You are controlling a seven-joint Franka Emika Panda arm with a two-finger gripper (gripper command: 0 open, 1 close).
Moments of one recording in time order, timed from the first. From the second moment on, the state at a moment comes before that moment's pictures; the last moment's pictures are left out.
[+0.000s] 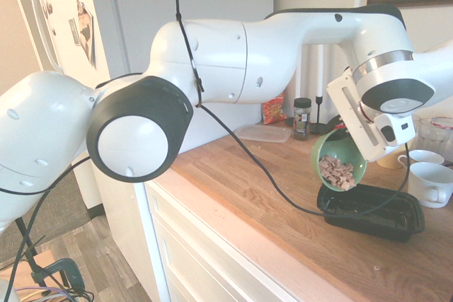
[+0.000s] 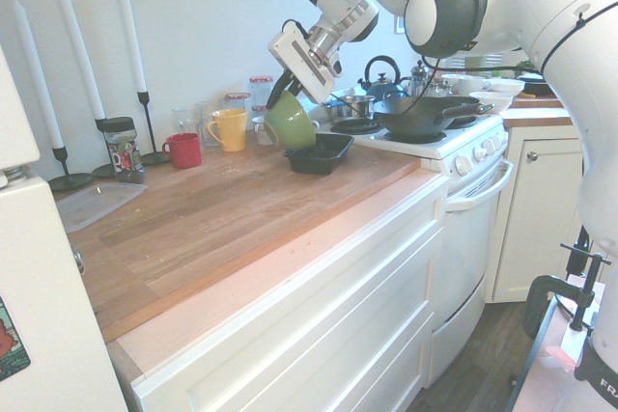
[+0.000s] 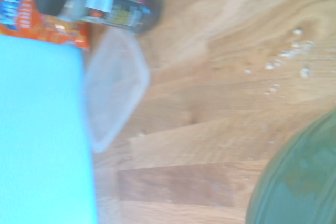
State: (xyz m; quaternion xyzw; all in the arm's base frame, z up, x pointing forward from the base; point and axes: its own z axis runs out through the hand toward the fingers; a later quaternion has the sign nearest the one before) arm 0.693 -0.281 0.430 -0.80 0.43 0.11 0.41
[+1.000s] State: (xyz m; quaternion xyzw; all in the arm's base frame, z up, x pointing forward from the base) arm 0.682 -0.311 0.416 -0.75 0.39 0.10 0.52
